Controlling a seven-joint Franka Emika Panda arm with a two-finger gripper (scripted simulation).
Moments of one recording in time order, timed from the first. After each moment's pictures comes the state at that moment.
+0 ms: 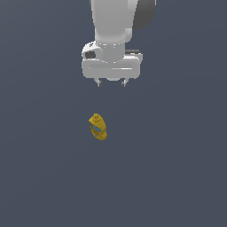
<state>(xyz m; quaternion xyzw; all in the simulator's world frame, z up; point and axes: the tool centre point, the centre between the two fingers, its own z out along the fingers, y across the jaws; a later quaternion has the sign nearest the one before) -0.074 -0.007 0.319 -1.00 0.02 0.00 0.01</state>
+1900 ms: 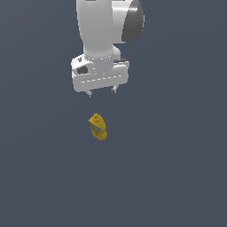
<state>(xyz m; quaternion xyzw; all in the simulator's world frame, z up) -0.056 -0.045 0.291 -0.99 -0.14 0.00 0.00</state>
